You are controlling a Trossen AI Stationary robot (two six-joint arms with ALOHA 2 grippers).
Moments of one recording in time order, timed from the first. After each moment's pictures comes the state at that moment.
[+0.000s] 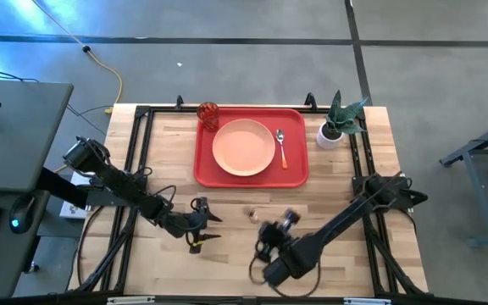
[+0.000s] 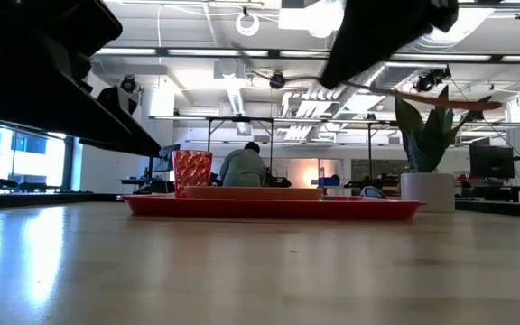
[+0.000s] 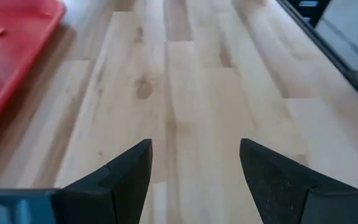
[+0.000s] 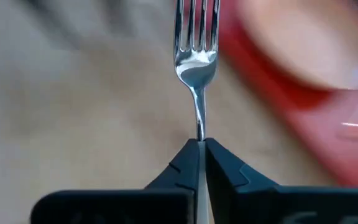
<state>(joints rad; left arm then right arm) -0.59 1.59 0.48 0.57 -0.45 -0.30 0.64 2.09 1.71 -1.07 0.82 1.14</state>
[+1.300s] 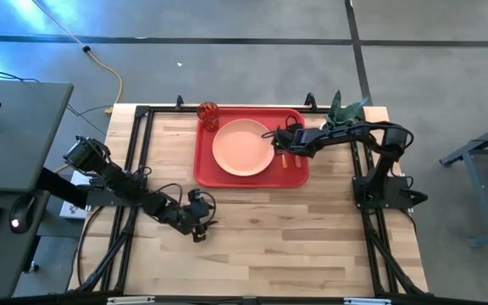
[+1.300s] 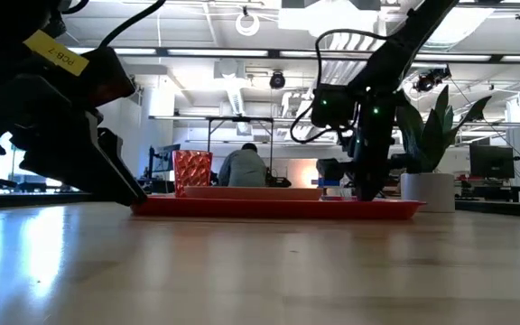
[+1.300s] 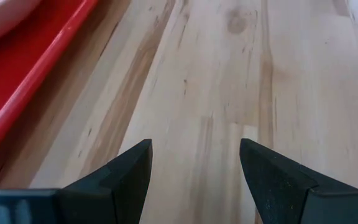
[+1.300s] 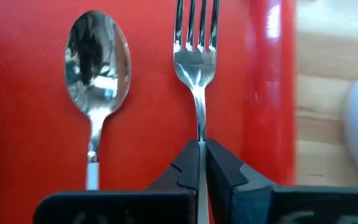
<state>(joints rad) -0.54 1.59 0.48 0.30 -0.53 -0.54 -0.39 1.79 0.95 -0.47 0.49 0.99</state>
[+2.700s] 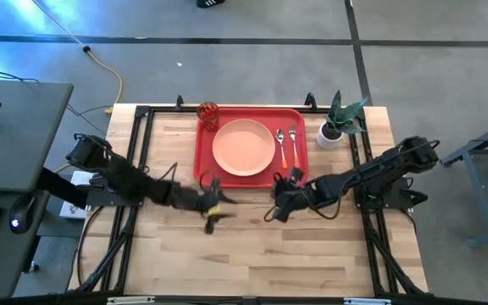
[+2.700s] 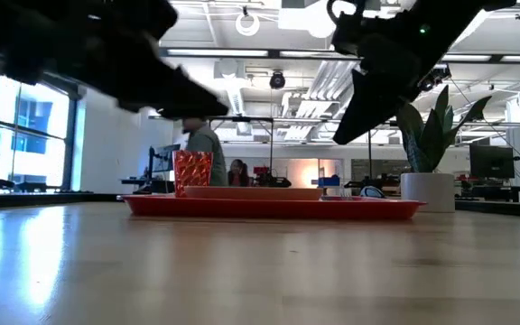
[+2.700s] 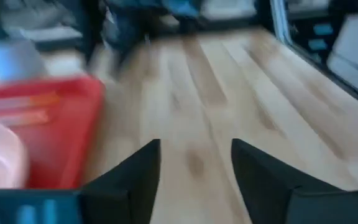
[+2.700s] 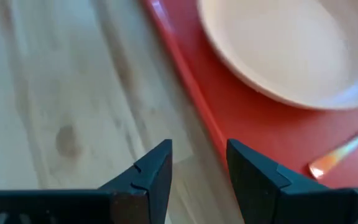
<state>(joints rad) -0.33 1.59 0.50 0.78 -0.25 0.00 0.29 1.55 0.93 -0.38 0.50 0.49</state>
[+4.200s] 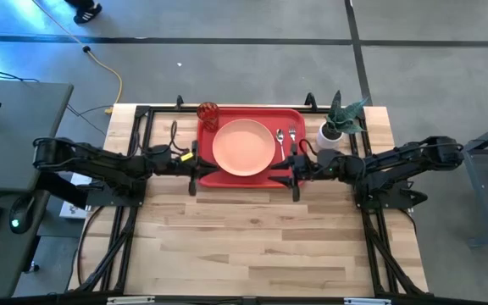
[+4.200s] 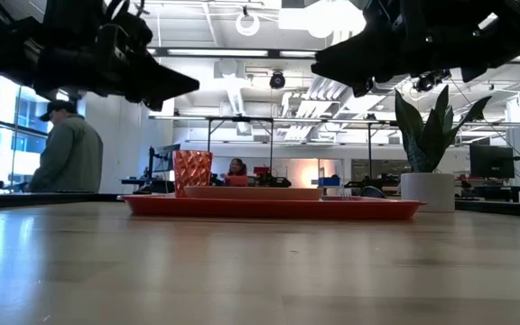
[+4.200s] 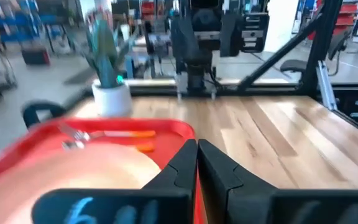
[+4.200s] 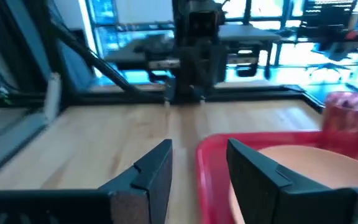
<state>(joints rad) 0.15 1.17 0.23 0.88 0.13 0.03 -0.02 1.27 0.45 0.73 -0.05 0.01</state>
